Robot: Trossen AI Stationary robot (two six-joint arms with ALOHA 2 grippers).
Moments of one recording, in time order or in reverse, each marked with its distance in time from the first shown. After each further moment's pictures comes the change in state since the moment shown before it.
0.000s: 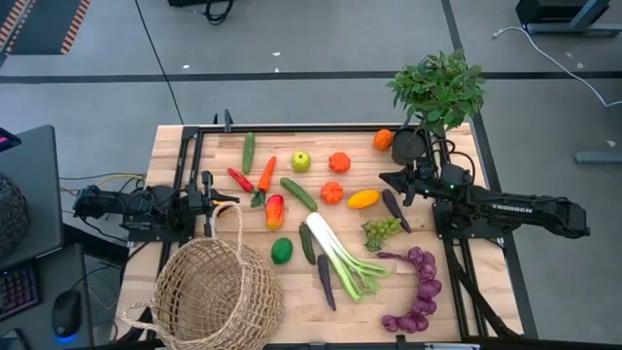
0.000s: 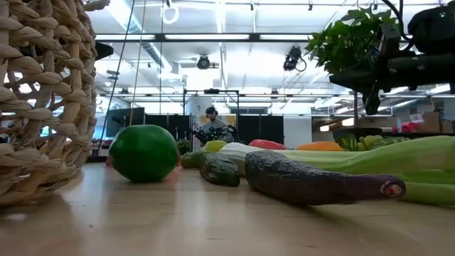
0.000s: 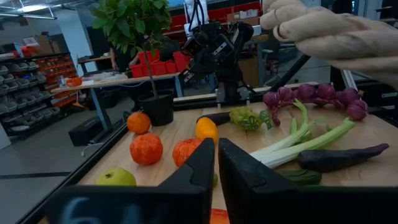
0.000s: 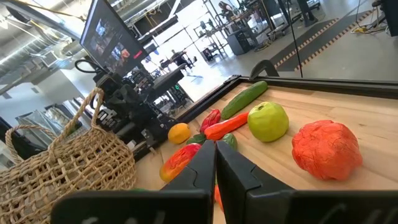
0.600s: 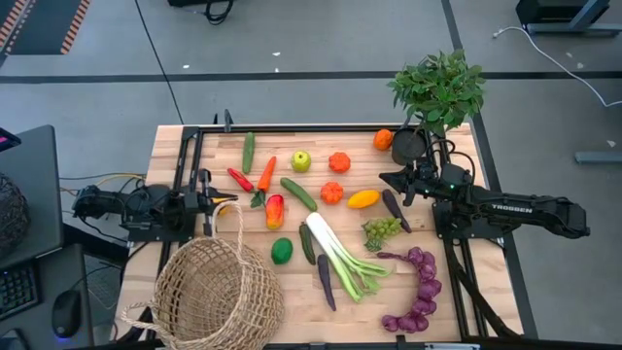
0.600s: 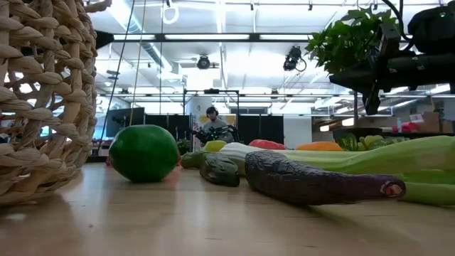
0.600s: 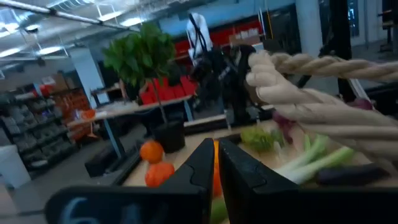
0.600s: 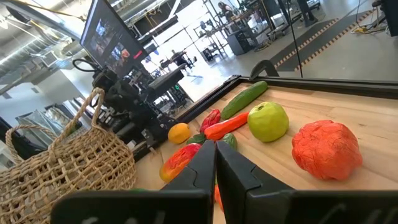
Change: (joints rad) left arm 0.006 0.005 -0.008 0.122 0.004 0.134; right arm 0.000 0.000 0.000 0.000 0.000 0.000
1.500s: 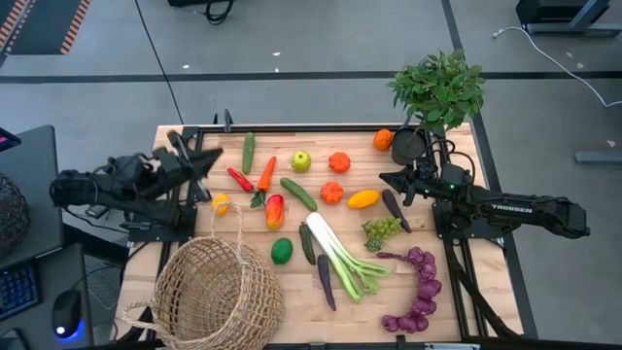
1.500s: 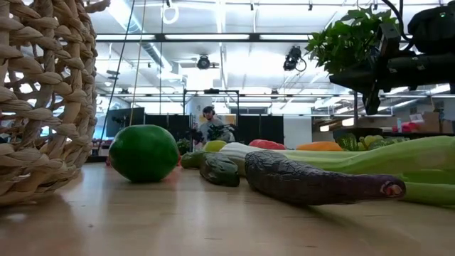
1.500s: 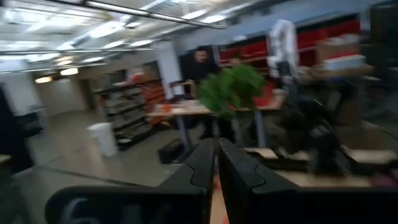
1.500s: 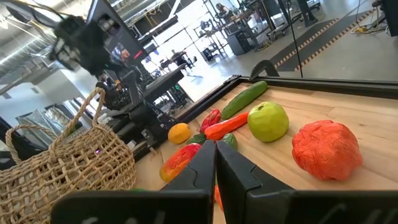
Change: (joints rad) left arm 0.000 0.473 0.630 -0.077 -0.371 0.007; right arm 0.000 0.000 0.000 0.000 0.000 0.000
